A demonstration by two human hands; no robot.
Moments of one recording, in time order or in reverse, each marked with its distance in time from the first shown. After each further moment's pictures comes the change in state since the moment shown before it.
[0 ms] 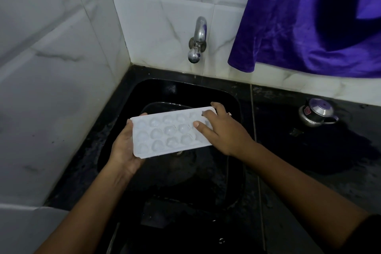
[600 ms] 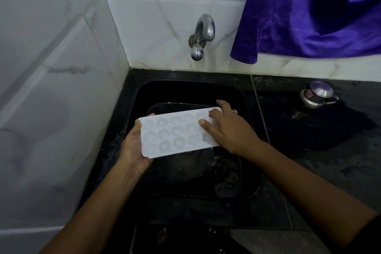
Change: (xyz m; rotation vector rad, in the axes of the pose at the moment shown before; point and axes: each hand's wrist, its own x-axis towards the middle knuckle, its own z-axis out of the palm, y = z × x) left_hand 0.013 0.040 -0.023 0.065 -0.039 -0.105; right_hand -0.002 -0.047 0.015 -0.066 0.076 0.139
